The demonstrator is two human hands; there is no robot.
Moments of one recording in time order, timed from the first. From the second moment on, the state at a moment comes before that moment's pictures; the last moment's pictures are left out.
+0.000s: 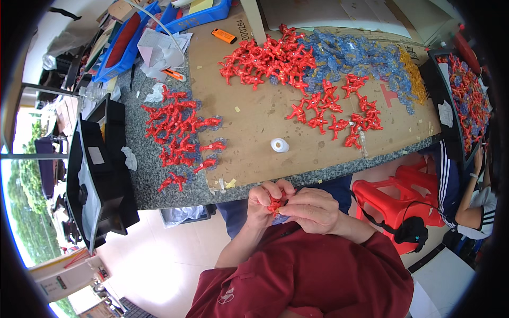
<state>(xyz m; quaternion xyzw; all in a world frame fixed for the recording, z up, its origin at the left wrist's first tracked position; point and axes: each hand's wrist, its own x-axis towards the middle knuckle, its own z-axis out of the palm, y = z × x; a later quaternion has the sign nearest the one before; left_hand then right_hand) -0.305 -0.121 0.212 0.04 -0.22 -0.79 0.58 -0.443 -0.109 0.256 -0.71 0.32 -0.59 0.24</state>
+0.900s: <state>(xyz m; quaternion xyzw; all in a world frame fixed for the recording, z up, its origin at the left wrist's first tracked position) -0.278 -0.142 0.227 0.18 -0.51 -0.65 0.53 -0.448 -0.108 0.252 -0.72 0.35 -0.54 0.28</state>
